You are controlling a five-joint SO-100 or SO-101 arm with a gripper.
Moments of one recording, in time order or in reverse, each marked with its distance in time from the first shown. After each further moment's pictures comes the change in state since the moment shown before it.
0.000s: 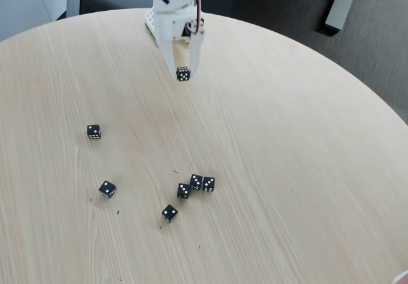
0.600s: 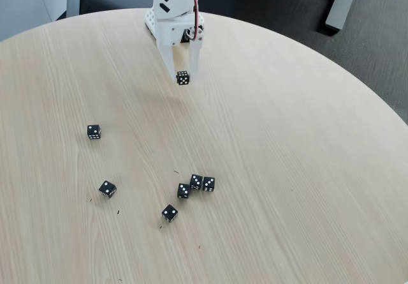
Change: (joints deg) arm 0.0 7.4 6.6 -0.2 5.2
